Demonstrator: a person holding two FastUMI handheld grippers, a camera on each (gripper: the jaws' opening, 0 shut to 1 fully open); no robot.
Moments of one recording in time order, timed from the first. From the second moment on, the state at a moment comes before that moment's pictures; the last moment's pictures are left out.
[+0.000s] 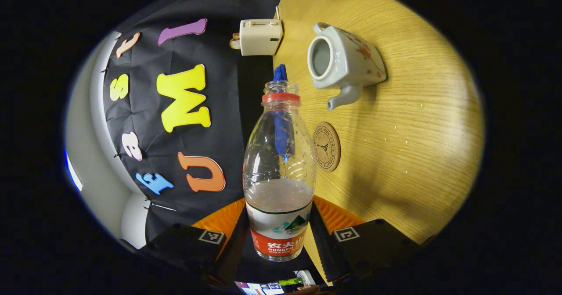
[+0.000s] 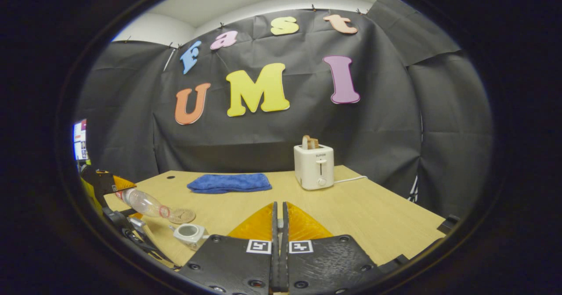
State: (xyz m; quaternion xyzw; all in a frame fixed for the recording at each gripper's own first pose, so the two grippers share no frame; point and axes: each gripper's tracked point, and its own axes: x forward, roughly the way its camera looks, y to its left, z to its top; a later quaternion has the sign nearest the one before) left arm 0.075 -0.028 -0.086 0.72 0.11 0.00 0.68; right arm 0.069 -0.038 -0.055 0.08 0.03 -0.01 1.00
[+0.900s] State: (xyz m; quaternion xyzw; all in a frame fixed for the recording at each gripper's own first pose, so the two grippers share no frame) left arm 0.073 -0.069 -0.046 0.85 0.11 -0.02 0.51; right arm 0.065 -0.041 -0.053 0.09 0.04 0.00 1.00
